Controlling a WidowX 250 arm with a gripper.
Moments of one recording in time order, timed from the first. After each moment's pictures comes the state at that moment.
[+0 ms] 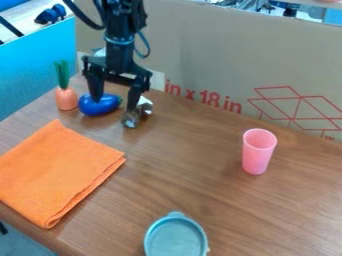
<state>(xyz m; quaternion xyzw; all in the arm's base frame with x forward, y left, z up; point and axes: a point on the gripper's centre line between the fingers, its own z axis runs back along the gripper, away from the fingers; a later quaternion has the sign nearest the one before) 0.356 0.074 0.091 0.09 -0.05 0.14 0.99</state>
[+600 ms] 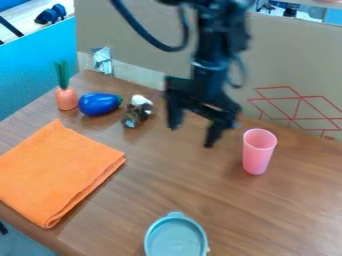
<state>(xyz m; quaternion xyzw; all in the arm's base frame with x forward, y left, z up) 0.316 -0.077 0.103 0.05 -0.05 -0.06 1.00</state>
